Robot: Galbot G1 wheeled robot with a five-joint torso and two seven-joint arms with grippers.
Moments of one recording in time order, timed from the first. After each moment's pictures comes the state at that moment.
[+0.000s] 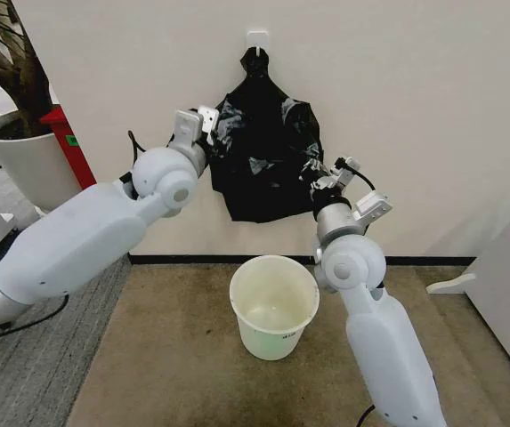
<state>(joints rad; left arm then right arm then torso) 0.03 -0.88 0.39 -1.80 -1.25 0.47 -0.73 -0.79 1.44 0.21 2.01 0.85 -0.19 0.47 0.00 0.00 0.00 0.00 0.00</state>
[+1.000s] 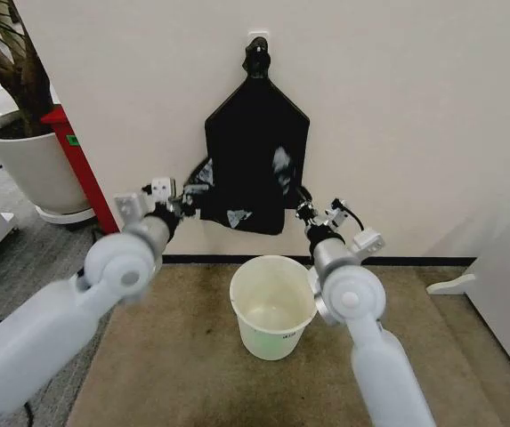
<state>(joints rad) 0.71 -0.65 -0.07 -2.16 -1.27 0.29 -0.59 -0.97 1.42 0.23 2.17 1.11 -0.21 0.58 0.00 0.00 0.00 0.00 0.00</state>
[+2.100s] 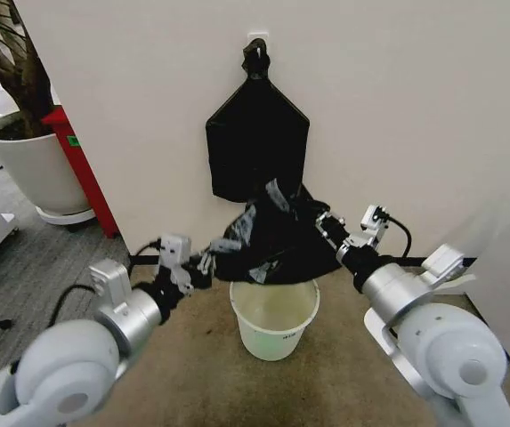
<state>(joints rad) 1.21 -0.53 -0.18 -2.43 -1.21 0.24 -0.41 -1.20 1.23 0.33 2.43 1.42 -0.34 0.61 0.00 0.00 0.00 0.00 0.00</state>
